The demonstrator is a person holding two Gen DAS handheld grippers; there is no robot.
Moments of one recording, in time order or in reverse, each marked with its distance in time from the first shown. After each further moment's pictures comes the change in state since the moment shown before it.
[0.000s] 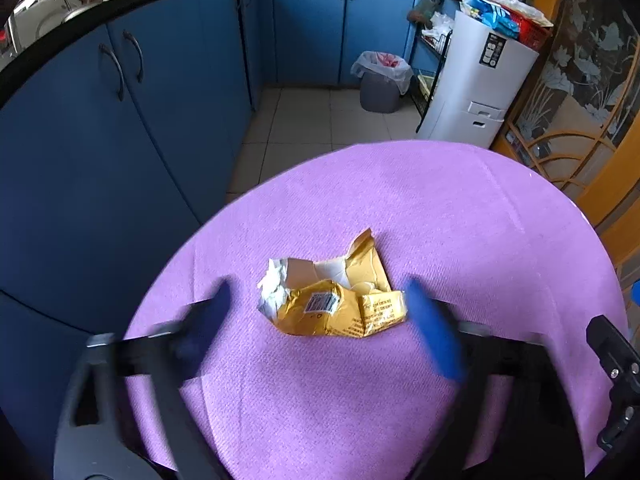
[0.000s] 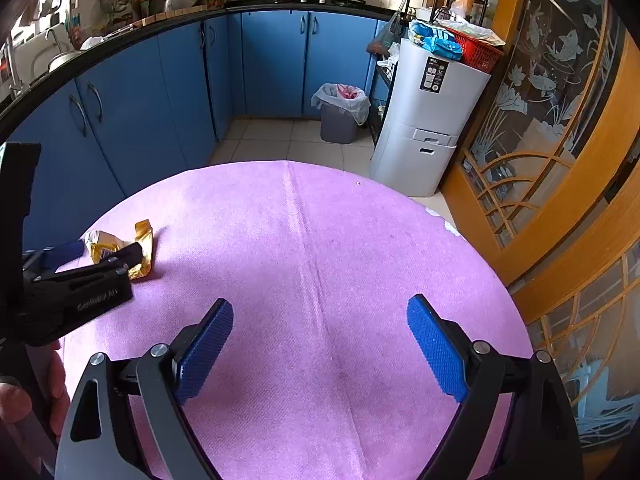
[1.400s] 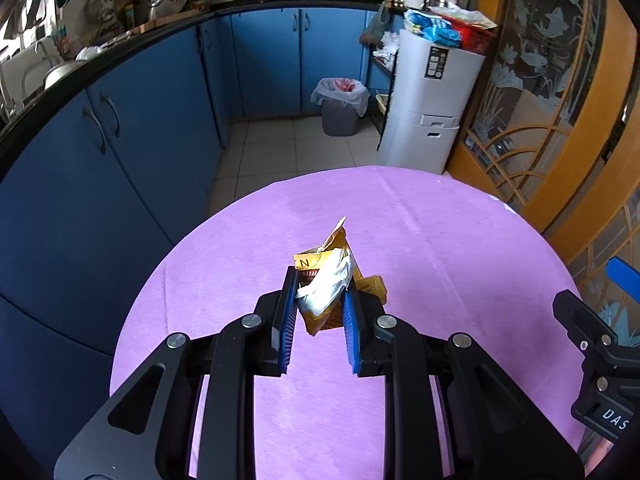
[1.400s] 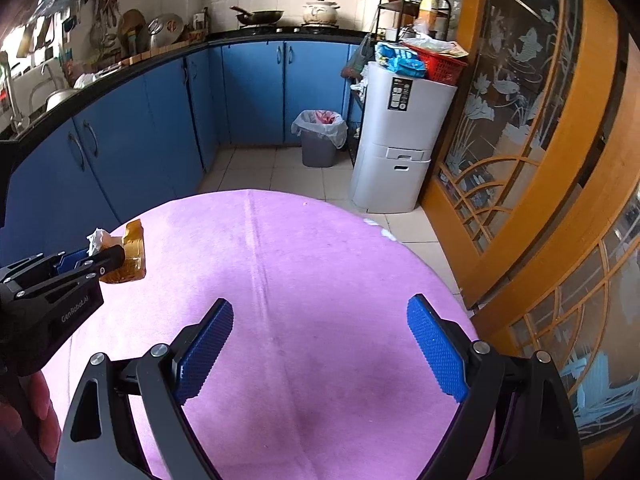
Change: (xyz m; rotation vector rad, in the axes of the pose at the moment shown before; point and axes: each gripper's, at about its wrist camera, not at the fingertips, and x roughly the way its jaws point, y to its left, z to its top) left arm -0.076 -0.063 -0.012 0.115 -0.123 -0.046; right arm -0.054 -0.056 -0.016 0.070 -0.100 -0.017
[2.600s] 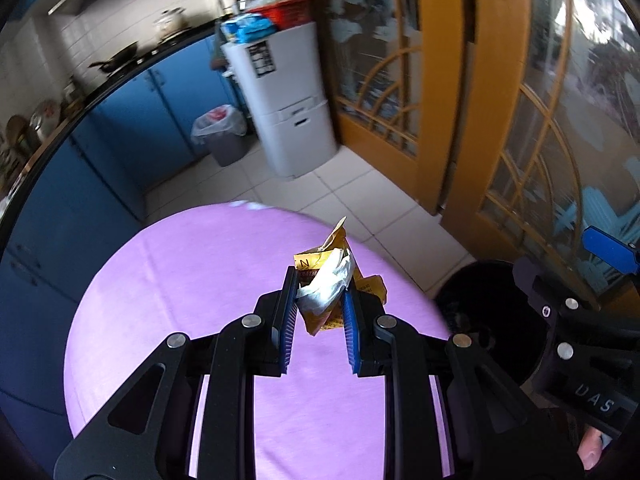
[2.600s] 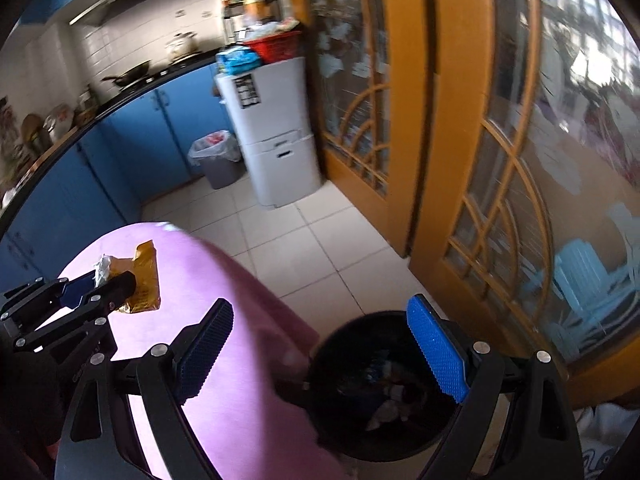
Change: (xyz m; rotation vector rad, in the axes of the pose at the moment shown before) left arm -0.022 -0.305 -0.025 0.449 -0.009 -0.118; right arm -0.036 -0.245 -0.091 0.410 -0.010 -0.126
